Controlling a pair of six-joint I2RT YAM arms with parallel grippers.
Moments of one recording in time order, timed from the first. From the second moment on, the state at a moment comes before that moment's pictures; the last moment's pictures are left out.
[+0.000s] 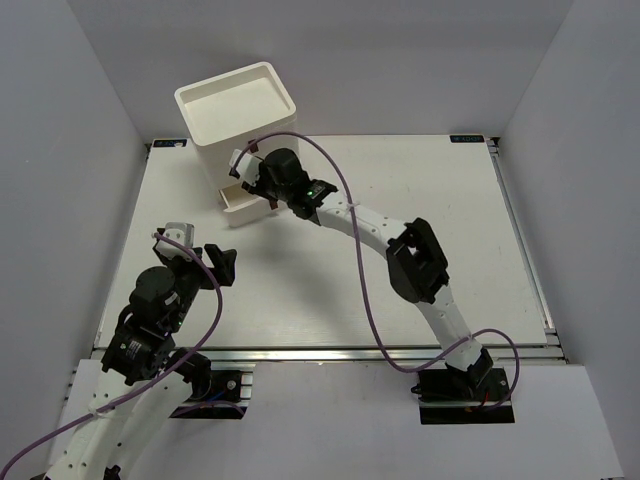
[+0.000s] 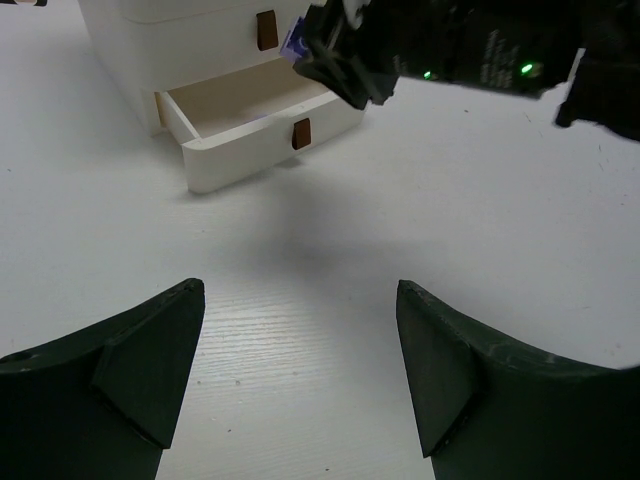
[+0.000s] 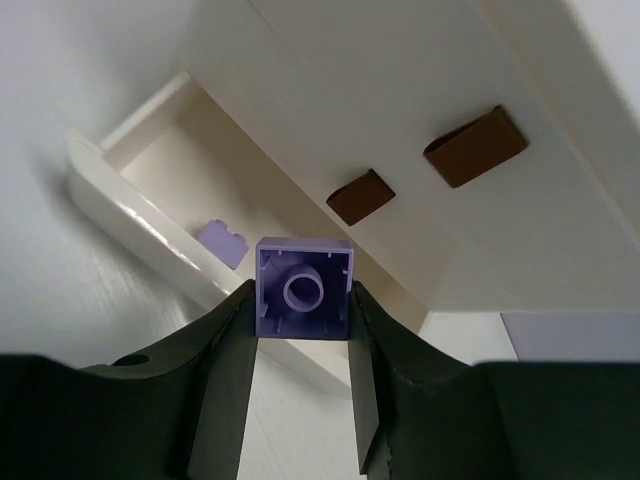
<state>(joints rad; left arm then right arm) -0.44 0.38 0.68 -0.47 -0.22 -0.24 0.88 2.27 2.06 -0.15 0.01 -0.61</state>
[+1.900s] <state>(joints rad) -0.44 1.68 1.04 -0.21 -0.10 -0.13 0.59 0.99 0.89 -0.43 -0.79 -0.47</state>
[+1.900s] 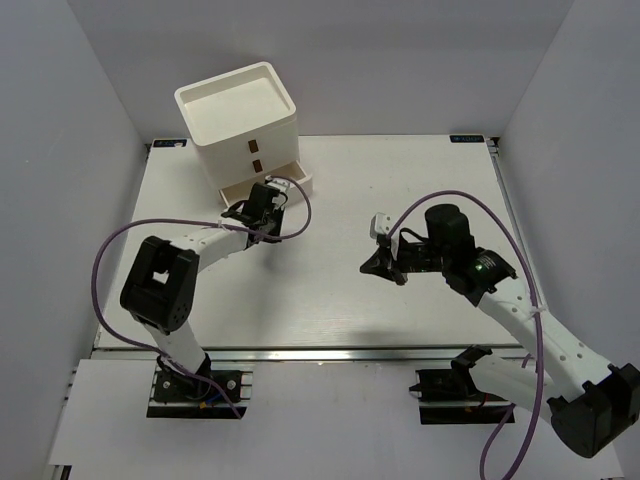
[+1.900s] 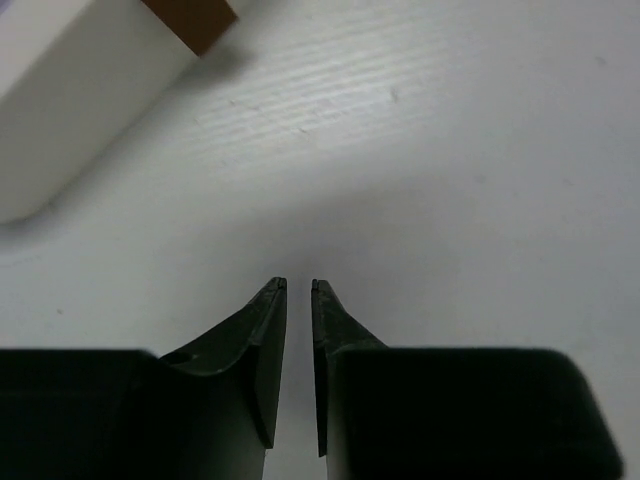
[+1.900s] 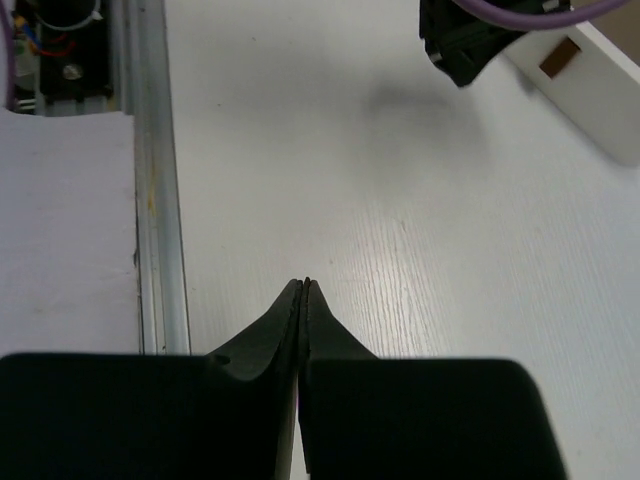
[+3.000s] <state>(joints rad) -0.40 2.14 1.43 -0.02 -0.60 0.20 0.55 1.02 0.86 -0.38 -0.69 -0.48</state>
